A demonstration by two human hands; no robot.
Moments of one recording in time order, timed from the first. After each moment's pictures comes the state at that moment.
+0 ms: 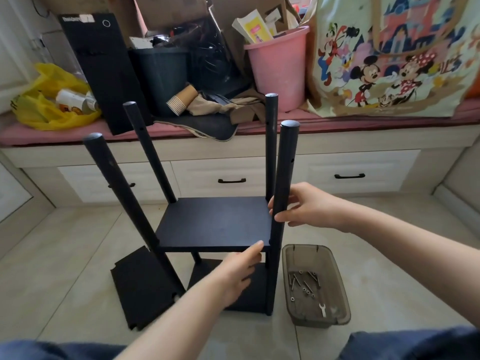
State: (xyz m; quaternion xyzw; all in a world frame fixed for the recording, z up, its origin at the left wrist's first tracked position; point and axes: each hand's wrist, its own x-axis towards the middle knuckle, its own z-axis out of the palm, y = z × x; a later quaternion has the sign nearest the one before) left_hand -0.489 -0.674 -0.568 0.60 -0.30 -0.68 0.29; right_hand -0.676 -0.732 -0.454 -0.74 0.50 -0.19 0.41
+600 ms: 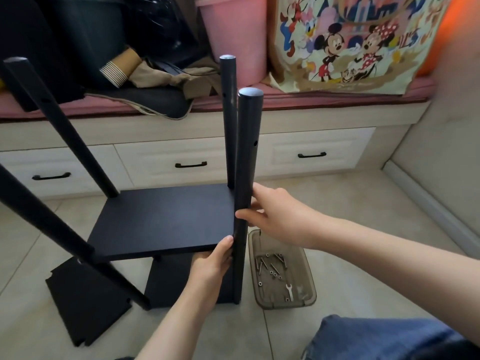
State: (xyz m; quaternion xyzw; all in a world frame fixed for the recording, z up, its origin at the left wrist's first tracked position) left_hand -0.519 -0.686 -0.613 0.47 -0.33 -0.64 0.50; right_hand -0.674 -0.719 -0.481 -0.77 0.52 -0.18 0.32
